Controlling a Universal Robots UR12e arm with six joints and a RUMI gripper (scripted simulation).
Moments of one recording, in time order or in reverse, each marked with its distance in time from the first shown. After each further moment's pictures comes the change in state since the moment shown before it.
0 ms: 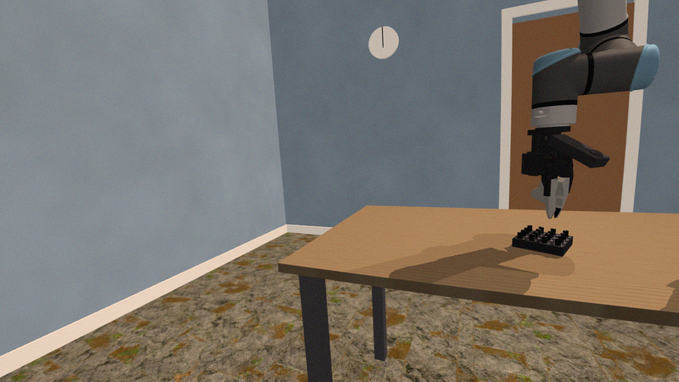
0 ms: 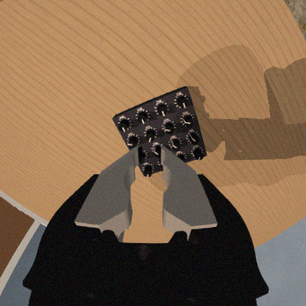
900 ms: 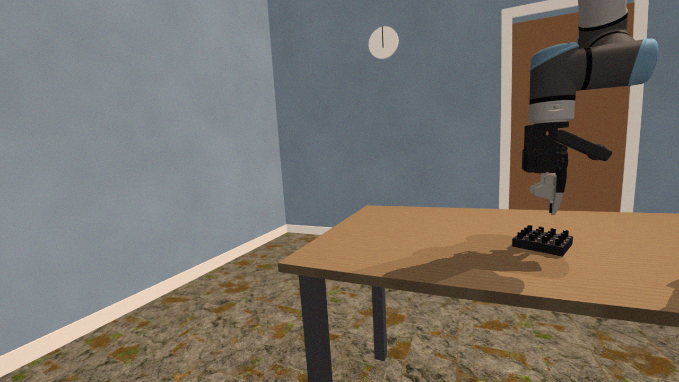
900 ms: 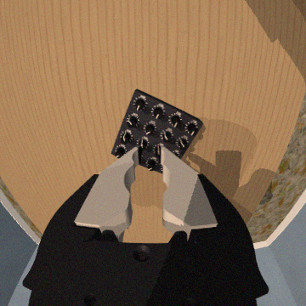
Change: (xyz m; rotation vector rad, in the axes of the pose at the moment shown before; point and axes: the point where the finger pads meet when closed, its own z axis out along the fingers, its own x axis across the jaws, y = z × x) arm -0.001 0.003 -0.010 0.000 0.000 -0.822
